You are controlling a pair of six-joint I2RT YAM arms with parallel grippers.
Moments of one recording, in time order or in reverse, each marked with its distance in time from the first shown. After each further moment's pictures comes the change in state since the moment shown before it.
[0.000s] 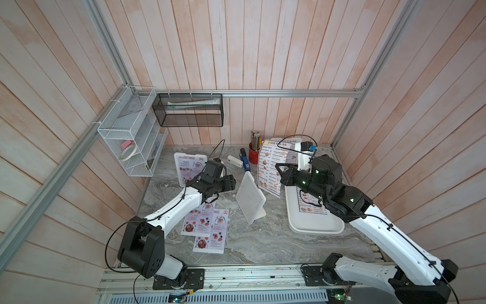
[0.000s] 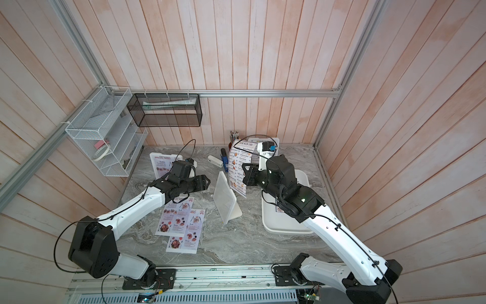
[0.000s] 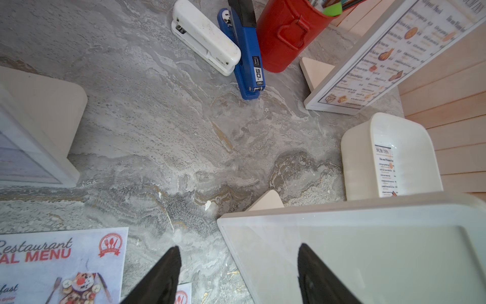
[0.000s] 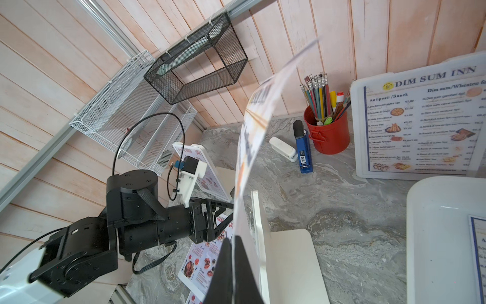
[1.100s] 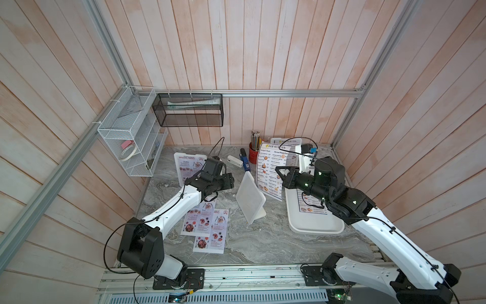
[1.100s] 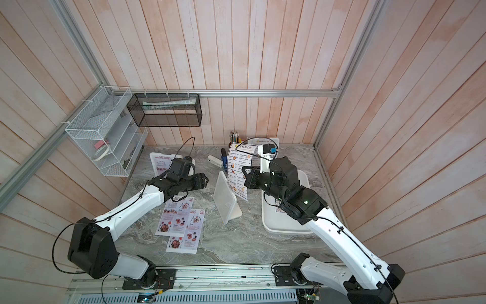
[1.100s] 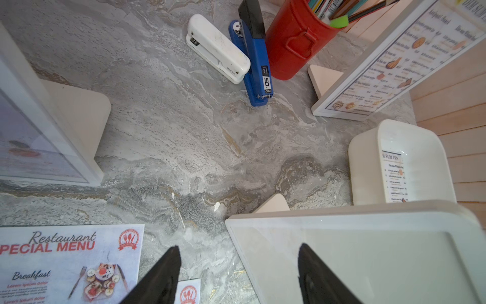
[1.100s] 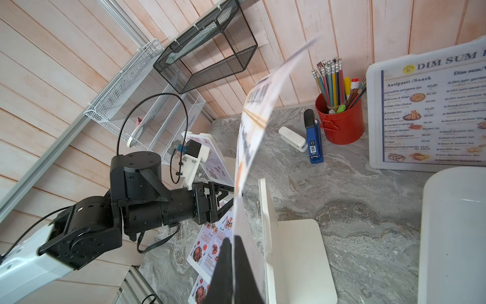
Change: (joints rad) left arm 0.000 -0.005 0.049 -0.065 -0.049 0.005; right arm -0.024 -0.030 -0.028 0.000 -0.093 0.008
